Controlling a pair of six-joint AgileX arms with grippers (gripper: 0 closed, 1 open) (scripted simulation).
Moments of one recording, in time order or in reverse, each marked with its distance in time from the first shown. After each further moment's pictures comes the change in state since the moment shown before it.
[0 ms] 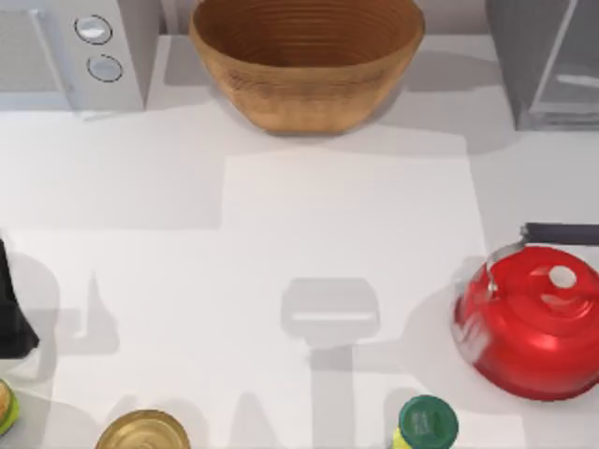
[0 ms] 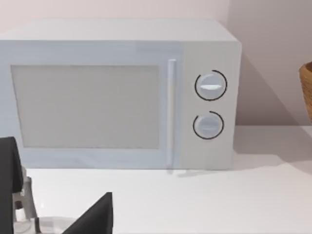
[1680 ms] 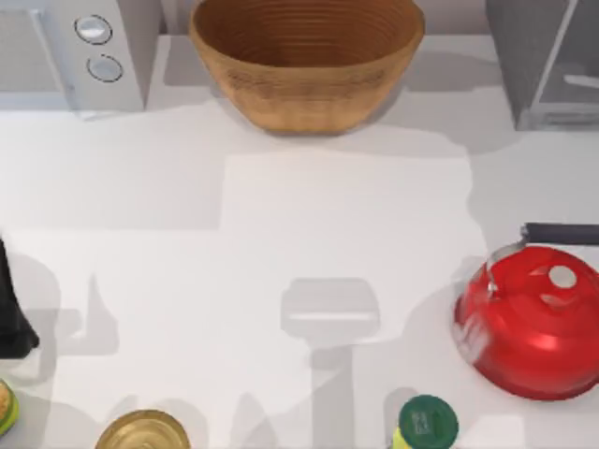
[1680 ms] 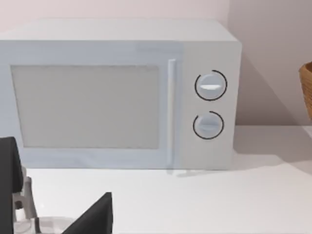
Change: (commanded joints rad) left arm 0.000 0.000 0.000 0.000 0.000 0.000; right arm 0.282 0.437 1.064 -0.621 0.294 -0.006
